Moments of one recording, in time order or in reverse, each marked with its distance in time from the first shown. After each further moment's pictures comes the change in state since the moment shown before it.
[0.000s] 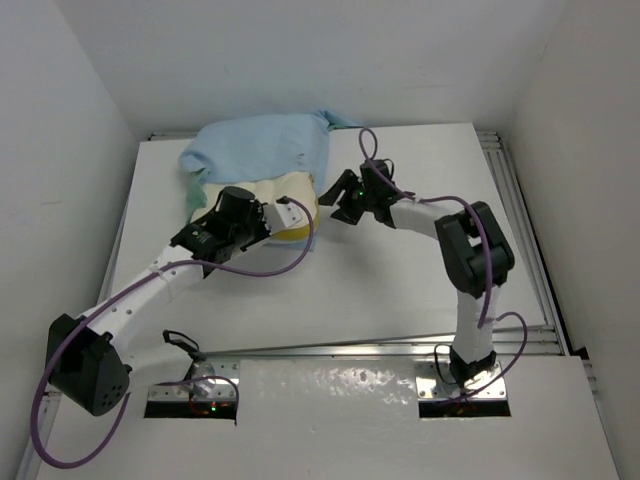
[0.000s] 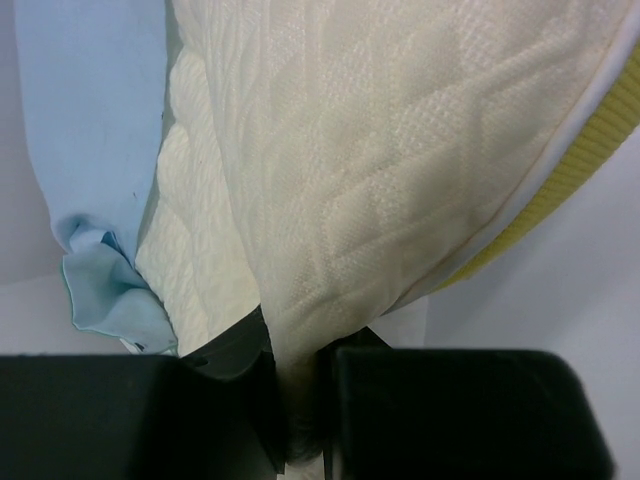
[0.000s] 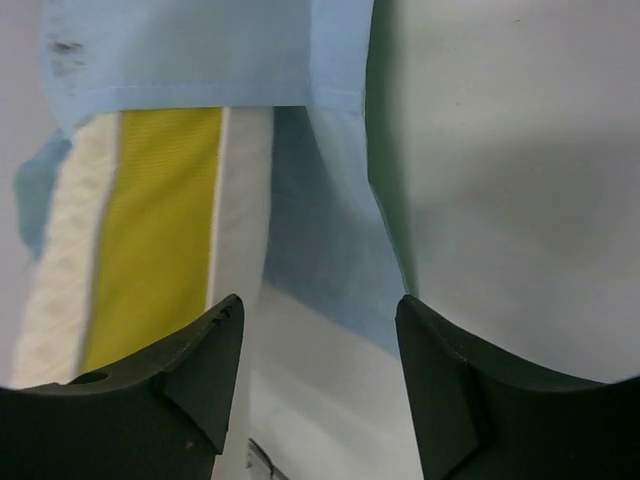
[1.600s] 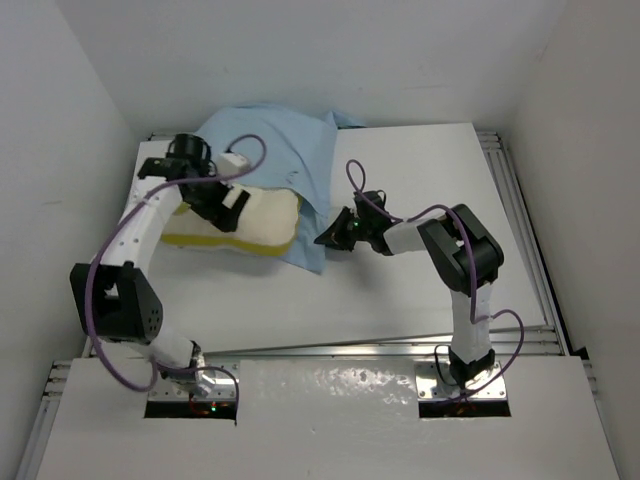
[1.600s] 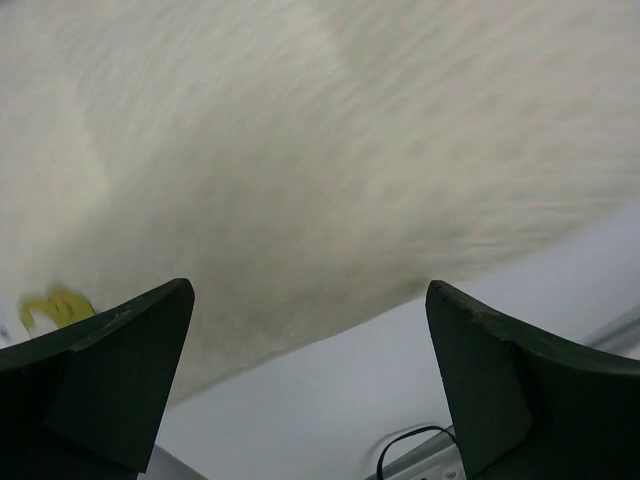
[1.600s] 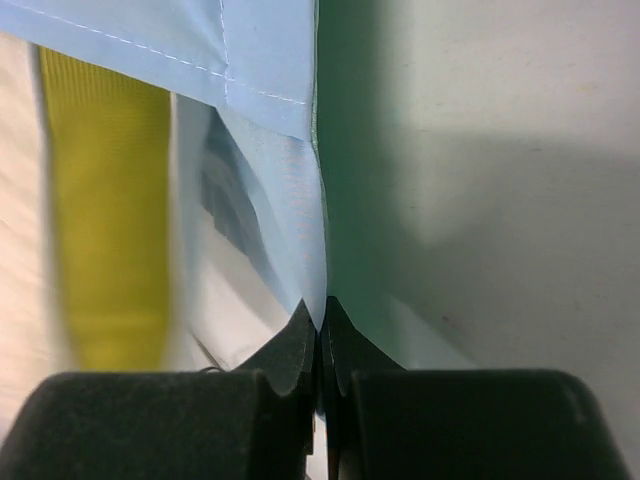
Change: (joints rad) left arm 0.473 0.386 0.515 -0.536 0.335 -0.222; right arm 0.080 0.100 -0.212 0.280 -0.131 0.043
